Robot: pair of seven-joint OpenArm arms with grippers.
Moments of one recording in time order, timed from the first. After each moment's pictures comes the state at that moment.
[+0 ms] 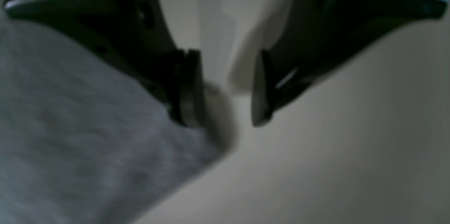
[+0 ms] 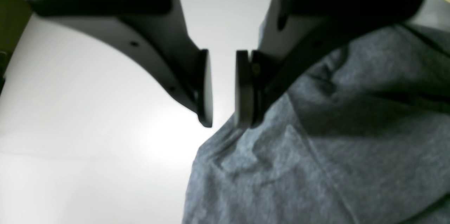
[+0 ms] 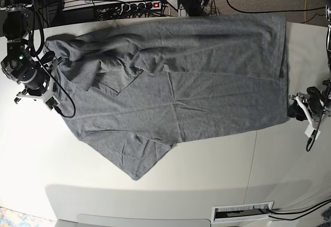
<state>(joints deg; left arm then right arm) -20.9 -44.2 19.2 48.6 -43.0 -36.2 25.7 -8.5 42.8 9.6 102.5 15.2 34.6 -54.4</state>
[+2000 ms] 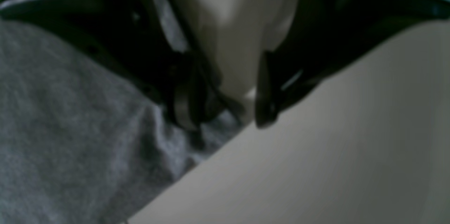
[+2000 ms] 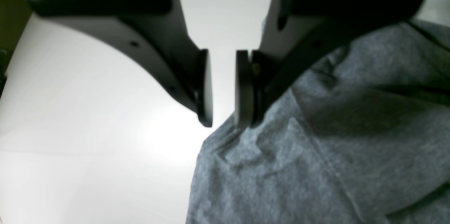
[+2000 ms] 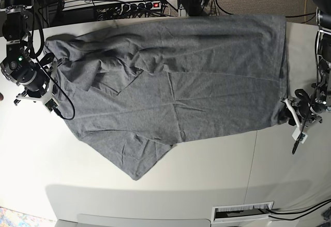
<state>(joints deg) -23.0 -39.0 19.0 47.4 -29.1 -32.1 22.3 -7.9 42.8 9.6 102.5 15.6 34.6 -54.6</state>
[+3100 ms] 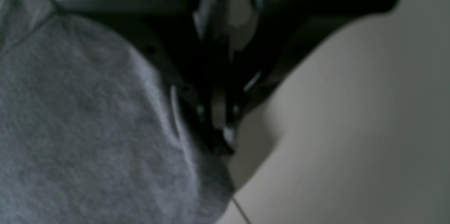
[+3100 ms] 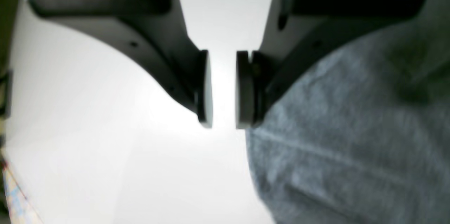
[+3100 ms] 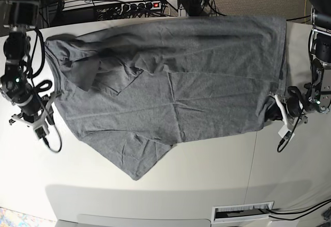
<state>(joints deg) -22.1 -36.6 18.7 50.4 -33.0 -42.3 26.1 6.5 37.2 9.9 90.2 13.3 32.0 -44.5</state>
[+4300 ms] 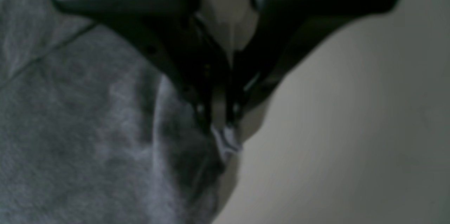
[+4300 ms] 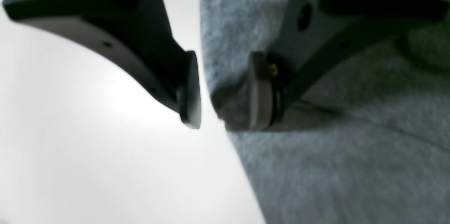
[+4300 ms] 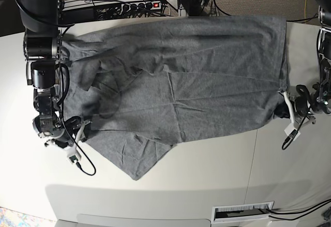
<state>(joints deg) -21.7 -40.7 19.0 53.5 -32.2 -43.3 28.9 38.0 25.3 -9.4 35.6 -3.7 32.0 -23.3</state>
